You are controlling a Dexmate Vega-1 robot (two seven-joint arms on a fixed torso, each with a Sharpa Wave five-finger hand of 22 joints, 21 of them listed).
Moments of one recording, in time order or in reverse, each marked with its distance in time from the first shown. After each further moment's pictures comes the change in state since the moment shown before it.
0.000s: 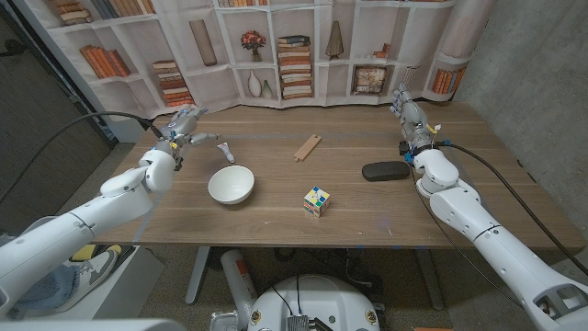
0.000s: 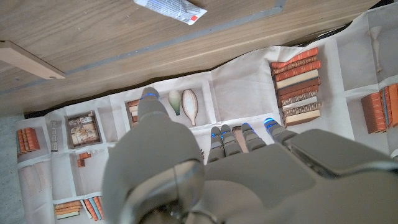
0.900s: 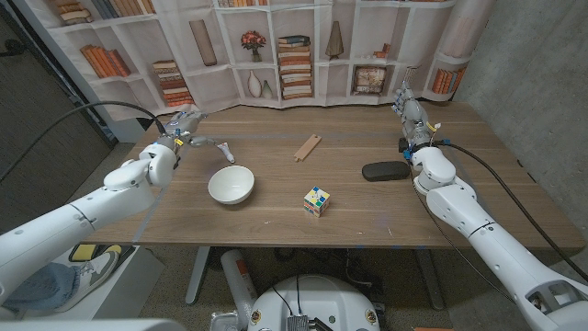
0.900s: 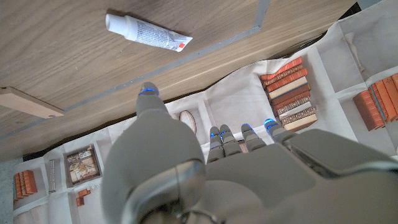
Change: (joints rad) left arm -0.043 0.045 0.056 -0.063 0.089 0.149 -0.143; left_hand 0.044 -0.017 -0.011 -0.005 0.000 0.003 -0.003 -0.005 0.000 0.007 -0.017 -0.004 0.000 -0.009 -0.001 0.000 -0.002 0.005 0.020 0.000 0.000; right arm 0.024 0.032 0.004 0.019 0.009 -0.016 -0.032; right_hand -0.011 0.000 -0.011 0.003 0.000 0.018 0.004 0.000 0.000 0.021 0.004 0.000 0.000 0.018 0.004 0.000 0.000 0.013 0.005 -0.009 0.005
